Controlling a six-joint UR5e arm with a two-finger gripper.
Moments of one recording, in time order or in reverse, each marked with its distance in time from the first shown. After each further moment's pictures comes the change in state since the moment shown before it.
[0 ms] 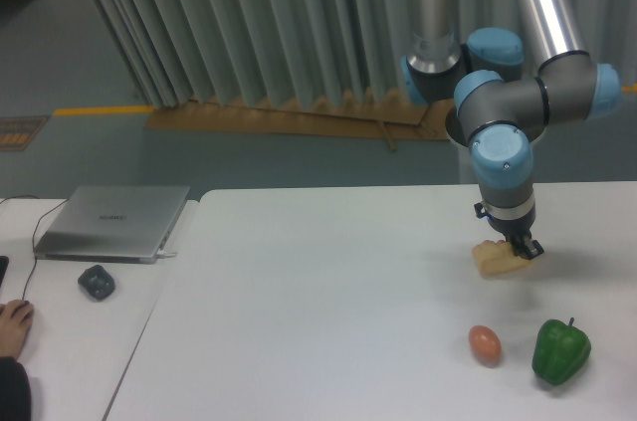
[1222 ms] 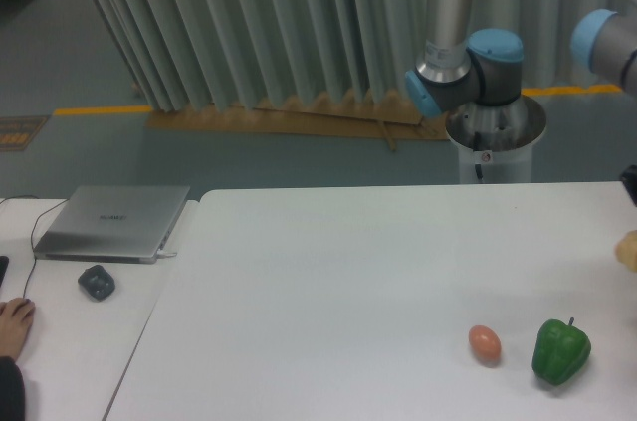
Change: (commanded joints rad) arm 0.377 -0.047 0.238 0.147 -0.035 0.089
